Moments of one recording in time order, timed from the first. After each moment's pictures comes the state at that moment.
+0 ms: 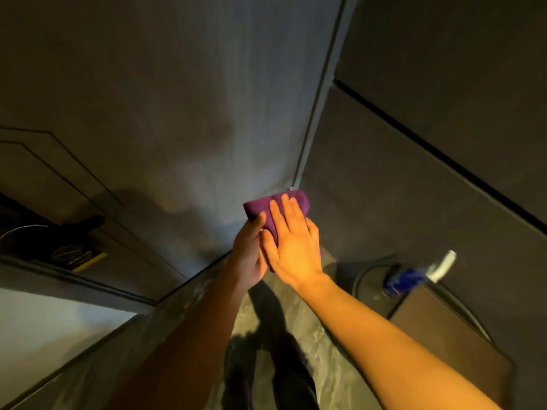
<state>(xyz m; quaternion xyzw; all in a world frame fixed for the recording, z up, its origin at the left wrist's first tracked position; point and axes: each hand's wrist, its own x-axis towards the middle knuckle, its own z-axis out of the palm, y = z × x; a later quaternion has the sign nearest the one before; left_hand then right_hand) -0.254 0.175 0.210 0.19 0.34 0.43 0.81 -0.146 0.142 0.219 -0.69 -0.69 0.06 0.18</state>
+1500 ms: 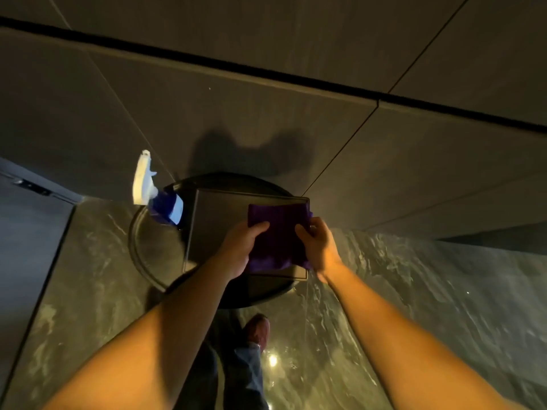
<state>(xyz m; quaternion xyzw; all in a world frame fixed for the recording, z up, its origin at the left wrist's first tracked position) 0.242 -0.103 0.036 0.39 0.43 -0.08 0.81 0.325 -0.256 0.045 -0.74 0.08 0.33 0.58</state>
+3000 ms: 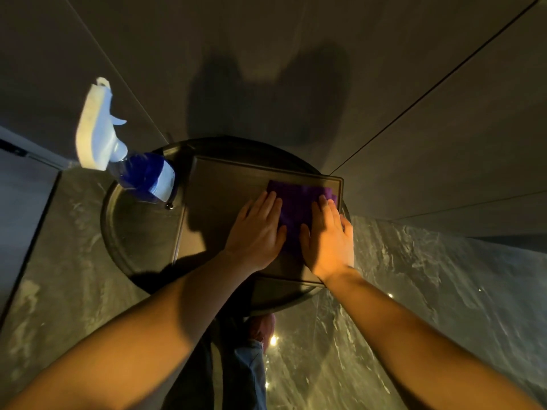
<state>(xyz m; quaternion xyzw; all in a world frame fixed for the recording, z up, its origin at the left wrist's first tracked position) 0.251 -0.097 -0.114 0.97 0.13 -0.09 0.18 0.336 -0.253 -0.093 -0.95 -0.30 0.12 0.03</state>
